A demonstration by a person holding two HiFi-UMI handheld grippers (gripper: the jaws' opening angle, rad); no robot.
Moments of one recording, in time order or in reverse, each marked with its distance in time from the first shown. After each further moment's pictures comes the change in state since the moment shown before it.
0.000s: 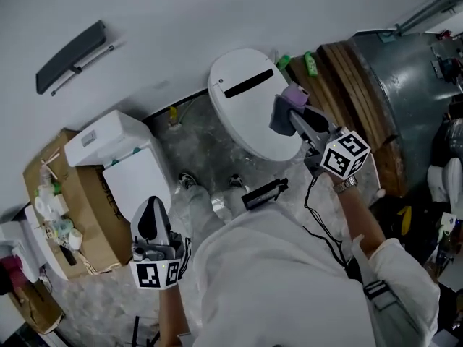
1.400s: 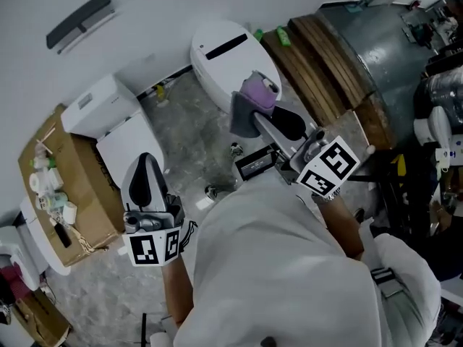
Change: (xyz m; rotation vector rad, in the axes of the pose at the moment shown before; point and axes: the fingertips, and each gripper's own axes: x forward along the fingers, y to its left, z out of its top) left arm -0.167 -0.043 0.077 -0.015 -0.187 -0.107; right arm -0.144 0.323 -0.006 -0.121 -0.194 0.073
